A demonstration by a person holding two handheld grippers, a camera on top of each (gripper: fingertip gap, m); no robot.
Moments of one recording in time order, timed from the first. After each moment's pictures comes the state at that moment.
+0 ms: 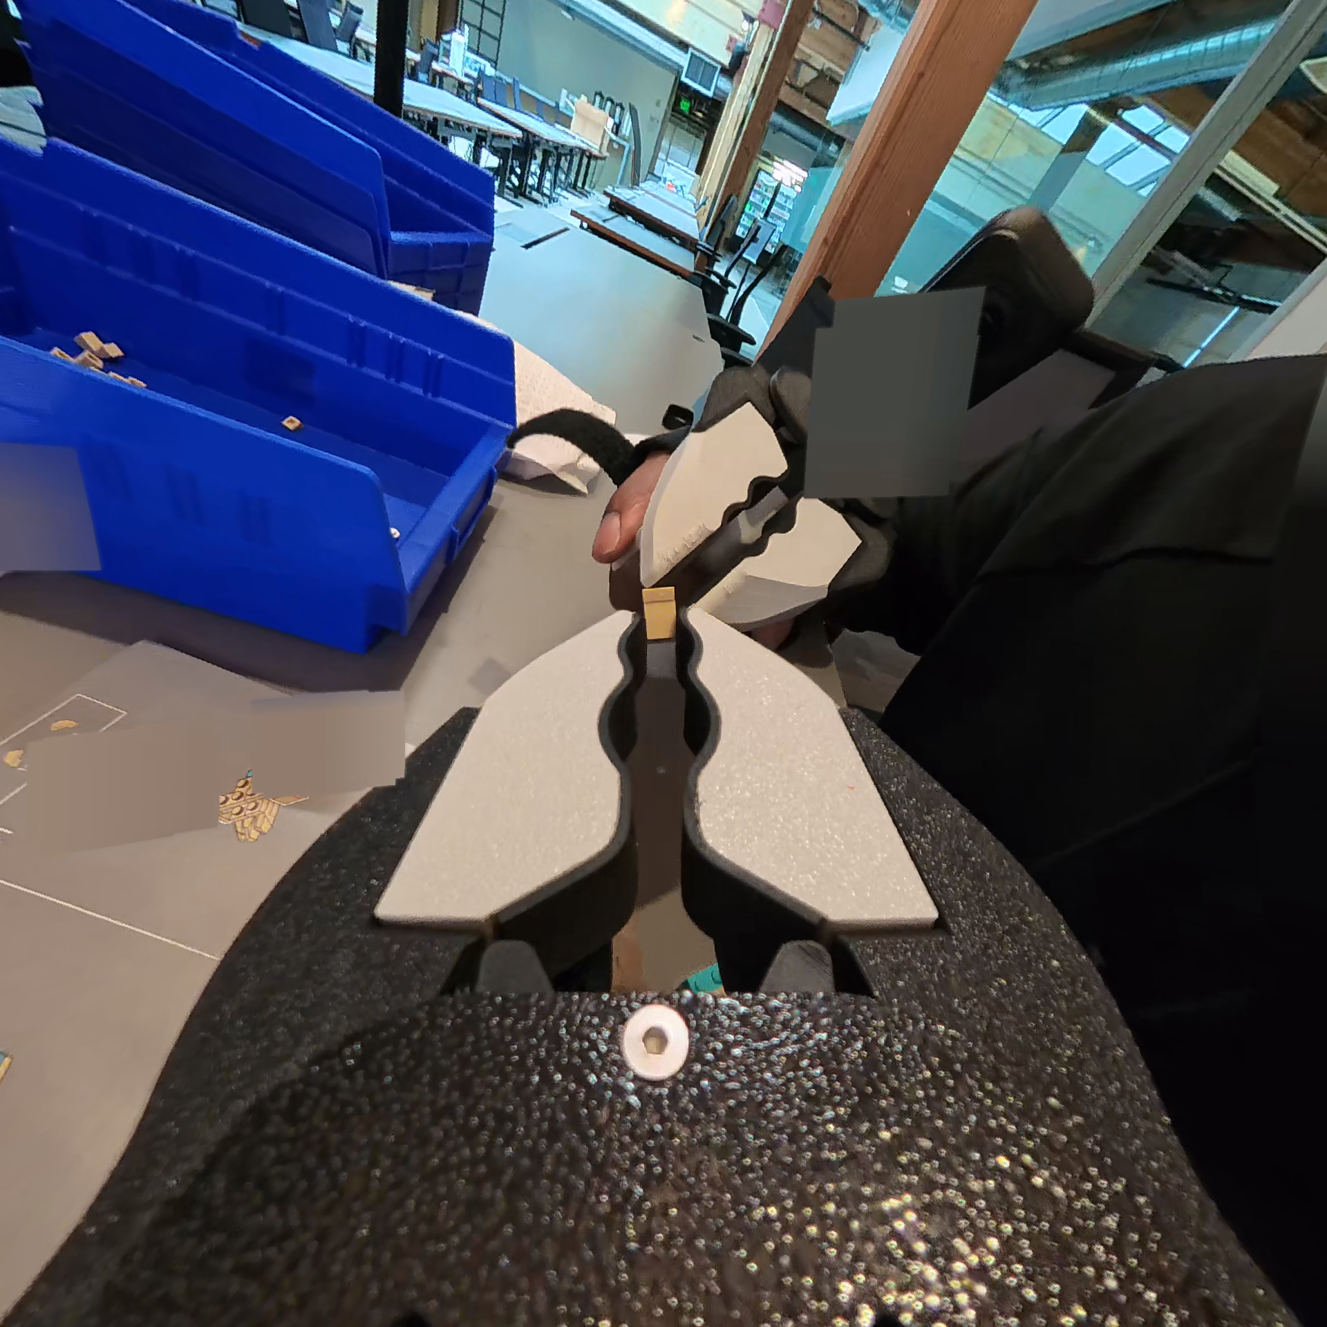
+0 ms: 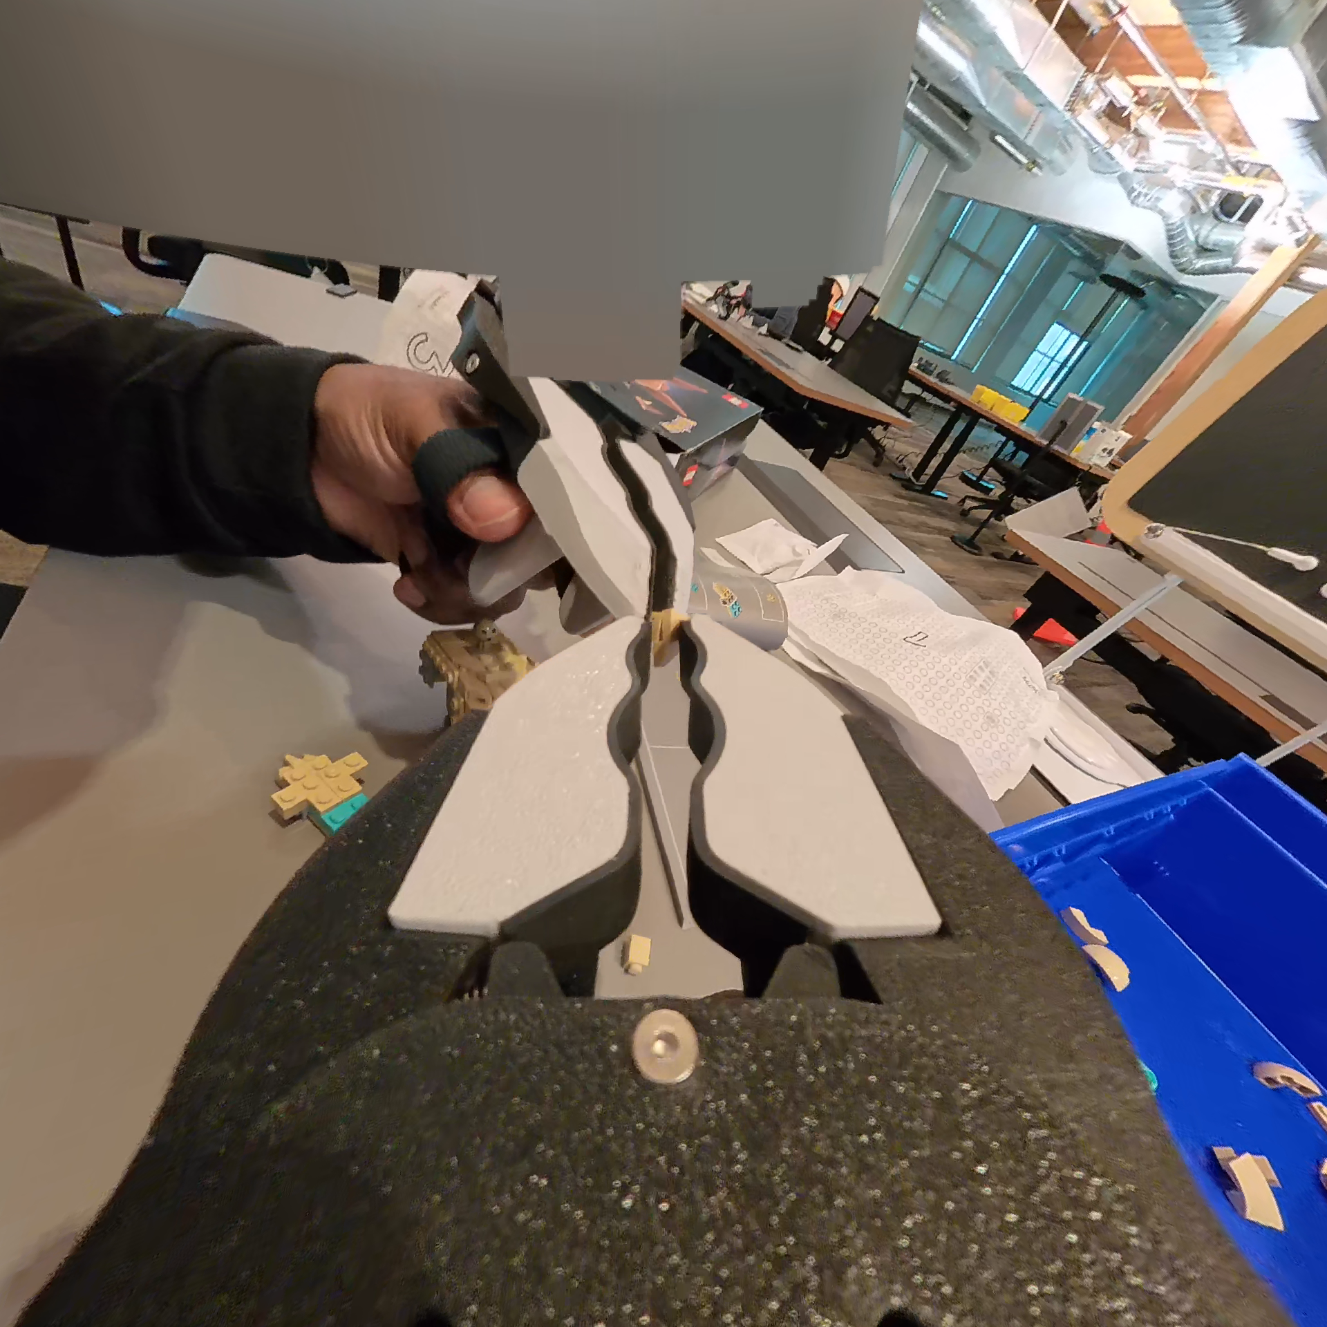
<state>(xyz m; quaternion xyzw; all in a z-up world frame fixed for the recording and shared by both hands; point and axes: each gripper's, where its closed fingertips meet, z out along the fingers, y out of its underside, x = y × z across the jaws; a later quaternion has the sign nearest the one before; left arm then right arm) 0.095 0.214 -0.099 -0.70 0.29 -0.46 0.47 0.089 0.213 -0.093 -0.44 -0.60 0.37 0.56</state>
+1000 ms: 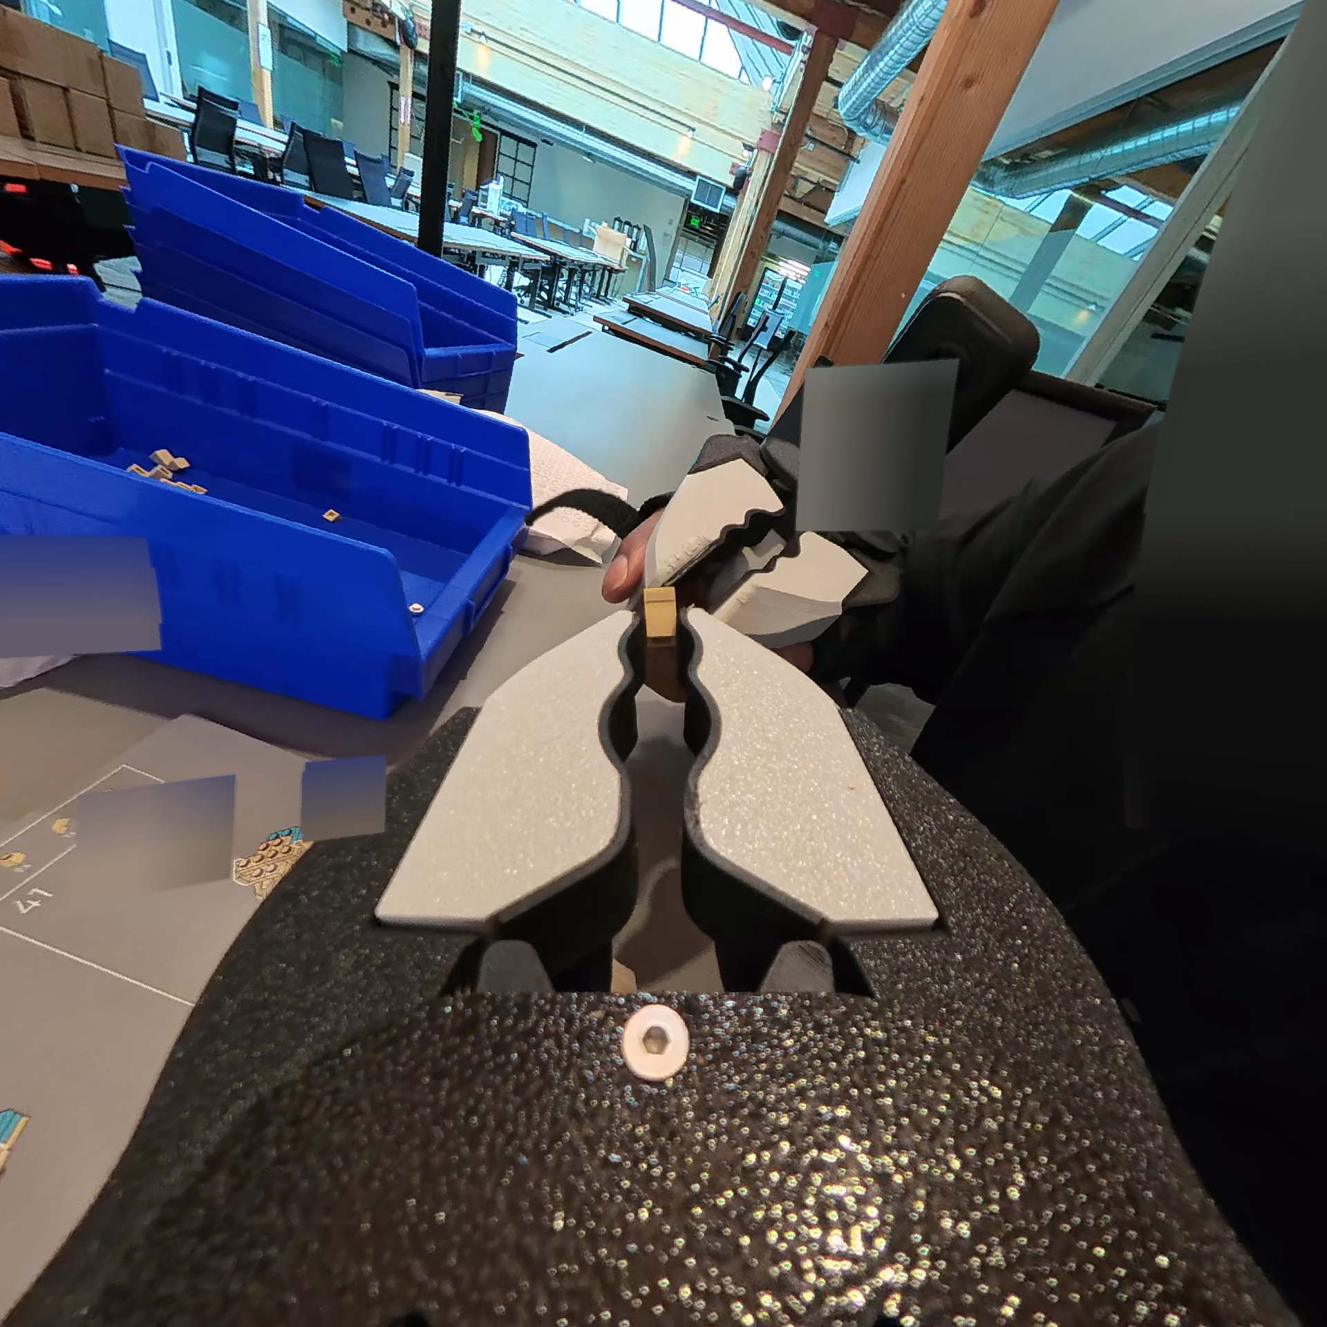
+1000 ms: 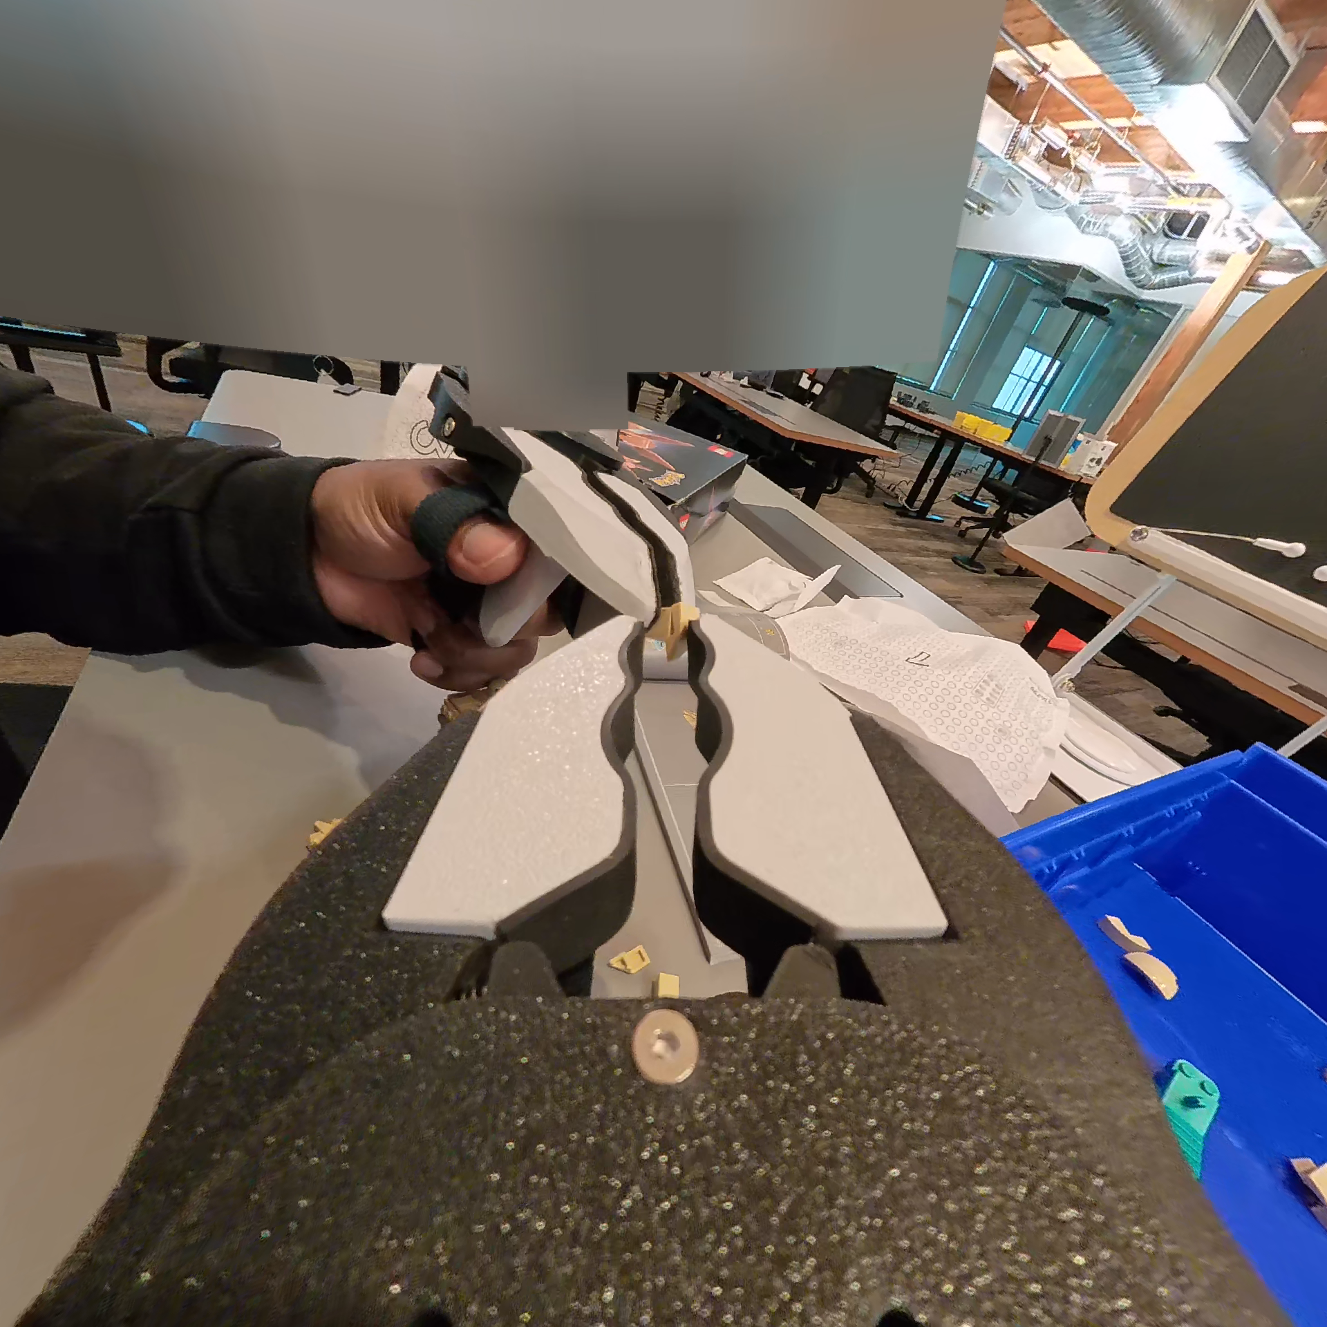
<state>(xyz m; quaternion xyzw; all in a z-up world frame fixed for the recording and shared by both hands) 0.096 0.215 -0.082 -0.66 0.28 -0.46 0.53 0.092 0.211 -0.077 -0.44 -0.56 0.41 0.57</state>
